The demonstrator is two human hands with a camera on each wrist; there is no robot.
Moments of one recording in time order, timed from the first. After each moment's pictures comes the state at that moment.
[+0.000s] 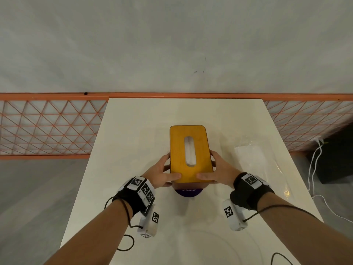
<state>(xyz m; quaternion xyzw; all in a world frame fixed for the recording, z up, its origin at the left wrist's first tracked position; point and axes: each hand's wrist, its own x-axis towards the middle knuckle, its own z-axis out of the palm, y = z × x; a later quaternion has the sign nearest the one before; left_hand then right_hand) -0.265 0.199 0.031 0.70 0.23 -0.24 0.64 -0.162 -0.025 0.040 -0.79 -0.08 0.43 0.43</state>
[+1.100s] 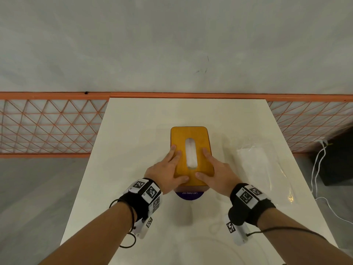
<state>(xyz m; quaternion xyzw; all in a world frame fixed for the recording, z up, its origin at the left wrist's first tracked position) -0.256 0.183 0.052 0.95 0.08 -0.20 0.24 -0.180 -0.016 0.040 -0.88 -0.19 0.29 0.32</state>
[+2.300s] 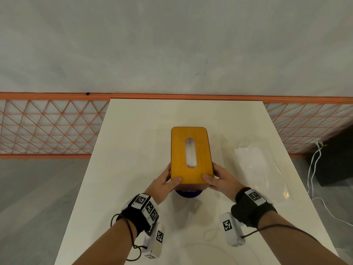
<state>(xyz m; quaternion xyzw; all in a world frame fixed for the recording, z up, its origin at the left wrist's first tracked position) -0.295 0.184 -0.011 0.70 0.20 -0.17 0.67 -0.189 -0.040 0.017 -0.71 -0.11 0.40 0.56</state>
